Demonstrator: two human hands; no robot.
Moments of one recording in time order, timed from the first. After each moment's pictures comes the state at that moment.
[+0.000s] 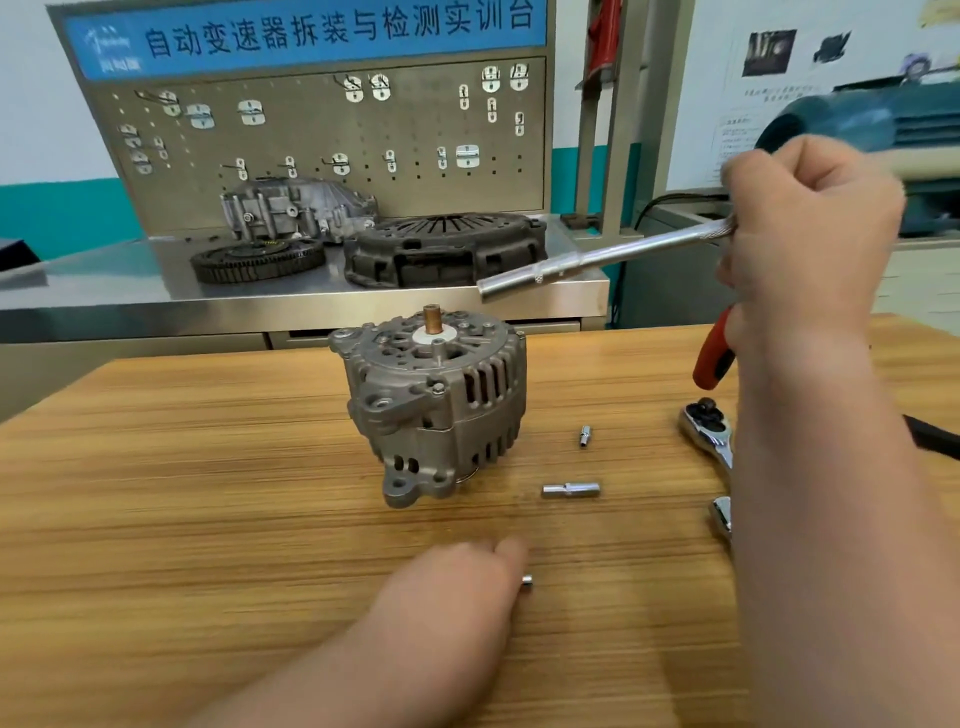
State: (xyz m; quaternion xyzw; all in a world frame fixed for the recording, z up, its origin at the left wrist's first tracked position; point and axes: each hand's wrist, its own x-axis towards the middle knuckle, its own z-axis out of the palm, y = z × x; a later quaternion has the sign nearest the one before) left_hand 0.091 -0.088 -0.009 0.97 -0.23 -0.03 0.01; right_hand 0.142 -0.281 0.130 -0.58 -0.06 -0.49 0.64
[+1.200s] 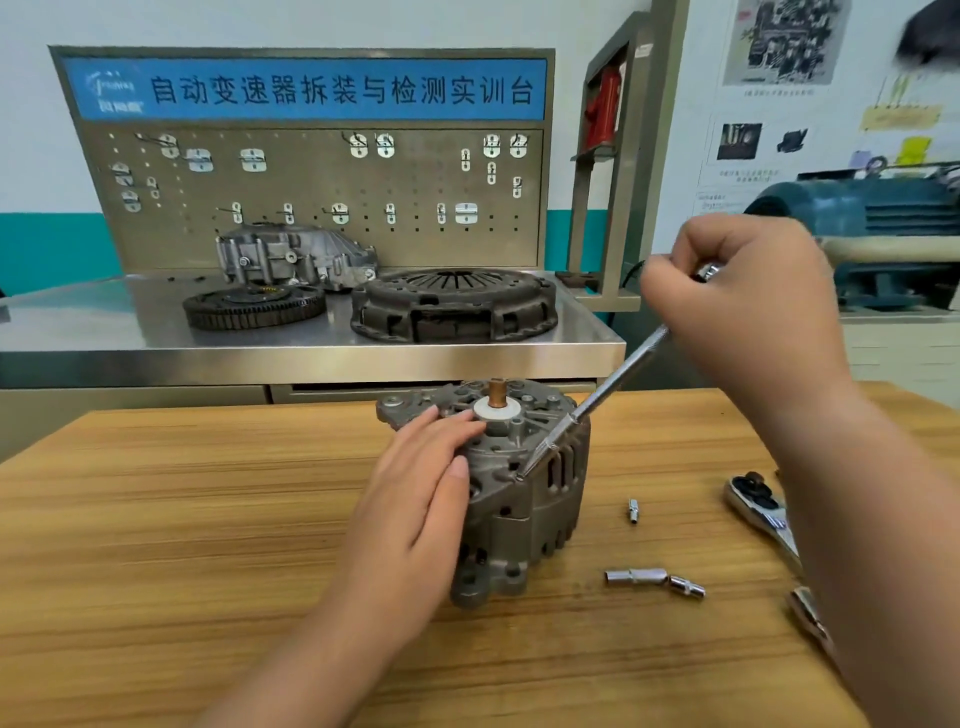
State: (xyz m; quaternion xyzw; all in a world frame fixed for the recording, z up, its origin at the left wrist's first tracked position) left_hand 0.165 -0.014 0.020 0.83 -0.24 0.26 0.43; right_hand 0.159 -0.223 0.147 -0.82 -0.07 -0.49 0.30
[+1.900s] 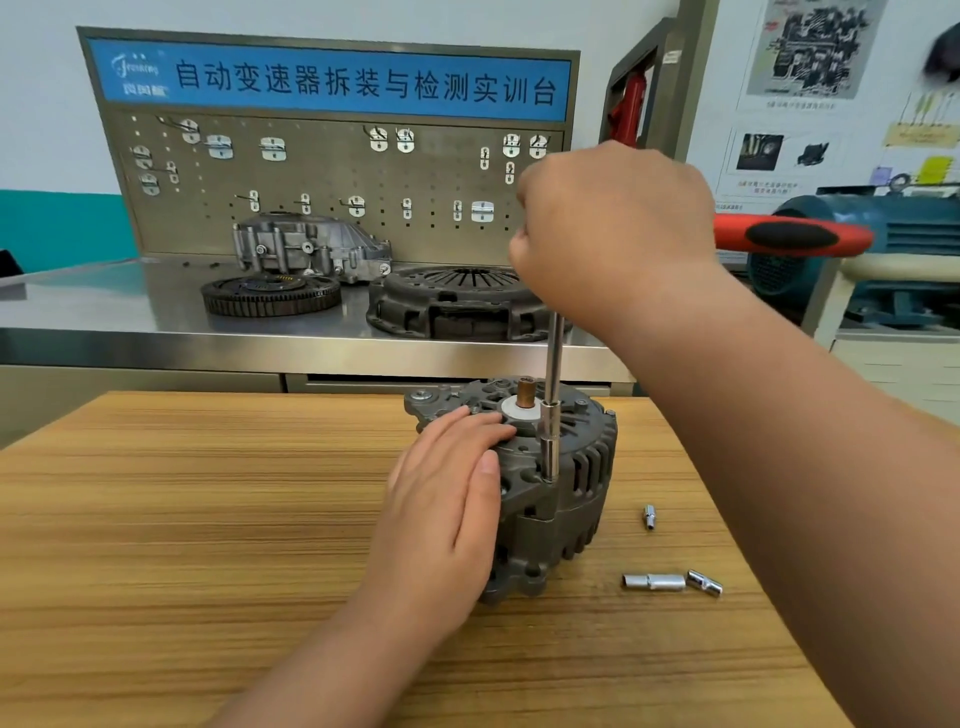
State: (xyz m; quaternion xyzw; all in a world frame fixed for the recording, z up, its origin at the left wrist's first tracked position) left_hand 0.171 -0.016 0.013 0.83 -0.23 0.29 0.42; right_hand 0.176 -0.133 0.198 -0.89 -0.07 -0.43 -0.09
